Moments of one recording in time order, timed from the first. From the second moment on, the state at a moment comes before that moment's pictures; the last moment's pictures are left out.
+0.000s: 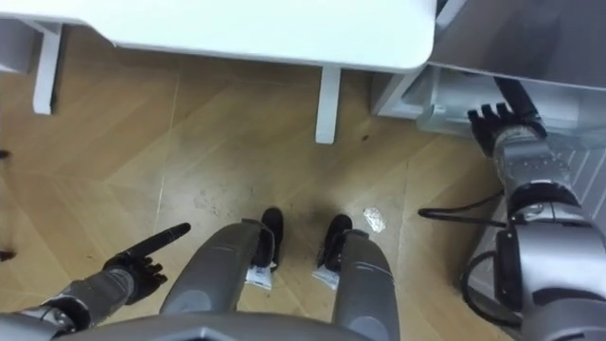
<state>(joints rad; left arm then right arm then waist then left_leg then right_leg) -0.12 0.27 -0.21 1.33 -1.11 0.07 -0.03 -0.49 -0.50 -0.06 1.19 1.52 0.05 -0.08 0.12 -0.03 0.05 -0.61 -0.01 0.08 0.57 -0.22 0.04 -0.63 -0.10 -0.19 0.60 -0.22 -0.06</state>
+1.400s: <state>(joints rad) -0.20 0.32 -0.25 1.20 -1.26 0.02 0.13 -0.52 -0.51 -0.02 1.20 1.57 0.02 -0.17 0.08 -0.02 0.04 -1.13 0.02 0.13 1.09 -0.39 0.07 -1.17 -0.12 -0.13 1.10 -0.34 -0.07</state>
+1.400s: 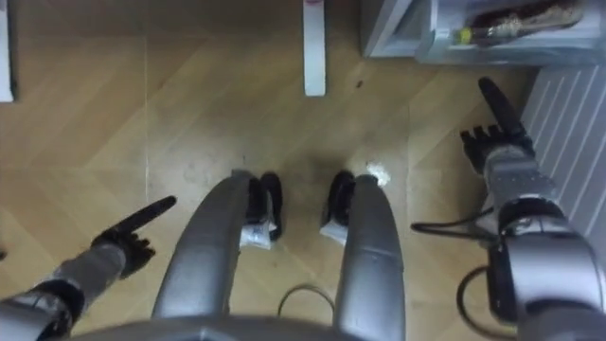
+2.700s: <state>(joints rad) 0.14 0.48 -0.30 0.84 -1.34 -0.05 0.13 -0.69 -0.64 0.06 0.98 1.68 0.00 -0.21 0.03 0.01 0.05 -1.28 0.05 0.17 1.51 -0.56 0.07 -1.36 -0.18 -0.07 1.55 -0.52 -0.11</state>
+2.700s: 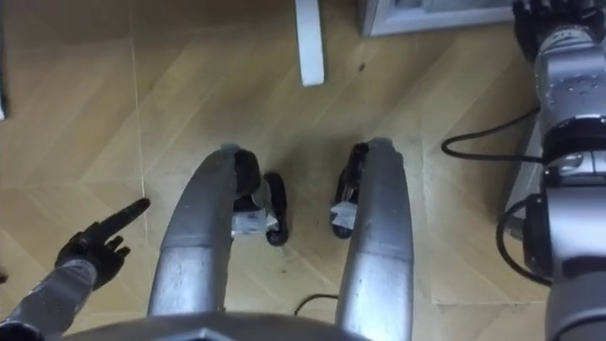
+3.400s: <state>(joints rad) 0.31 0.58 -0.47 0.65 -1.30 -0.04 0.08 -0.69 -0.68 0.19 1.05 1.73 -0.07 -0.08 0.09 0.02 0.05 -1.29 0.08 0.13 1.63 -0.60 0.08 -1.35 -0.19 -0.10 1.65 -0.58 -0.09</state>
